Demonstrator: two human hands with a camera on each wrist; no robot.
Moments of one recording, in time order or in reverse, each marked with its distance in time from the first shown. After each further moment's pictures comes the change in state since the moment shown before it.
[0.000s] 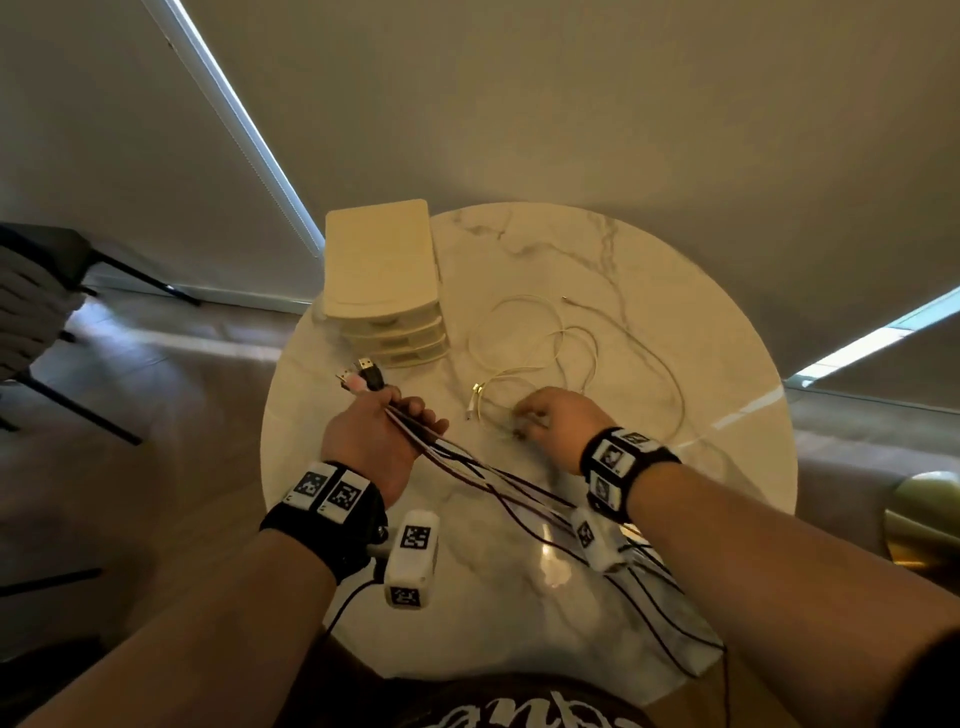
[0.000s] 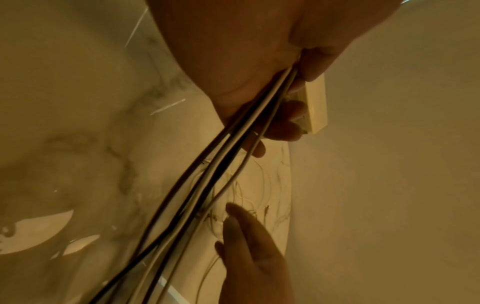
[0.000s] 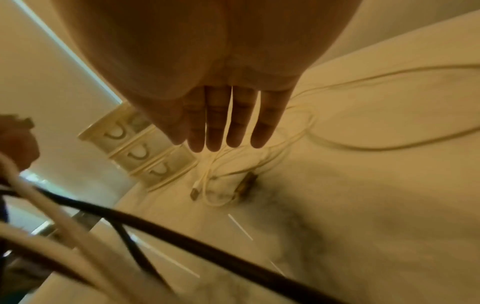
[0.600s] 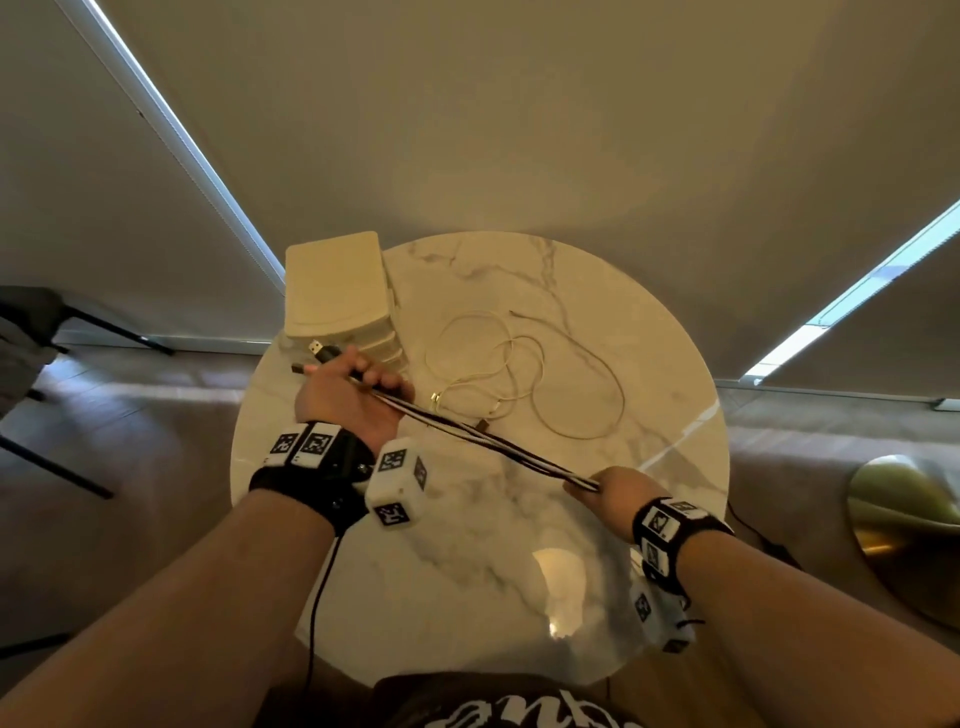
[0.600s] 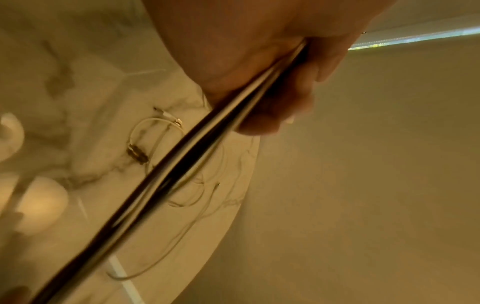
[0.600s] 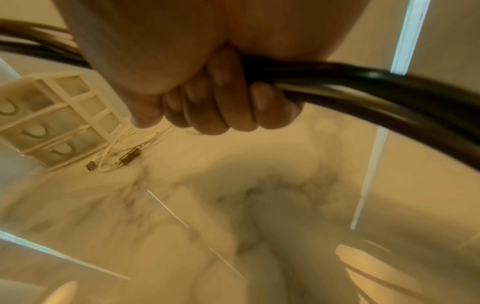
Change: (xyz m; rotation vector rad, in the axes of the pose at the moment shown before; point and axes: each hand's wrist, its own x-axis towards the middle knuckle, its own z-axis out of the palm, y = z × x) left_hand -0.029 0.005 0.063 -0.190 -0.030 0.041; right_hand -0.111 0.103 0.006 -0.092 -0.148 0.379
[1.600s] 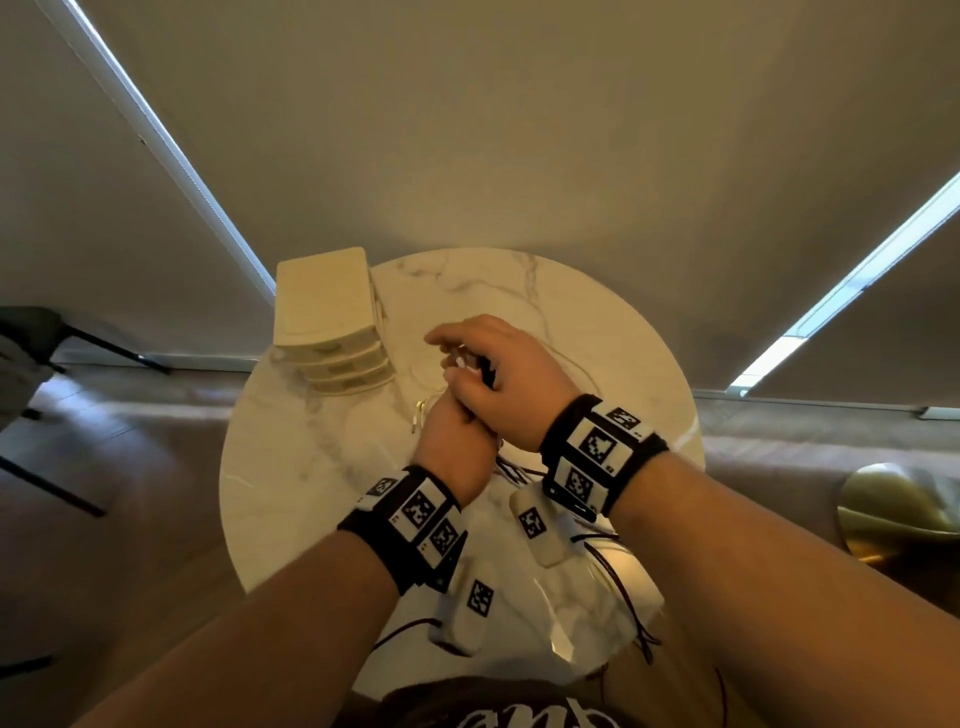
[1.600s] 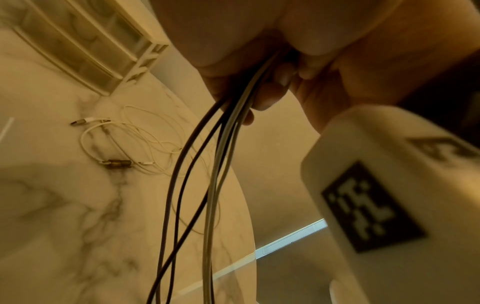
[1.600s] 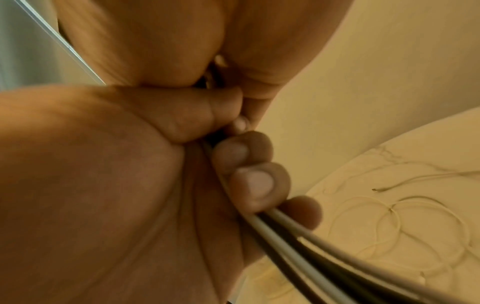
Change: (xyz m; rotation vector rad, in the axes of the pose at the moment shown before) left_hand -0.089 -0.100 0.029 1.138 -0.342 0.546; right_hand -0.076 -0.132 -0.106 0.413 0.537 -0.885
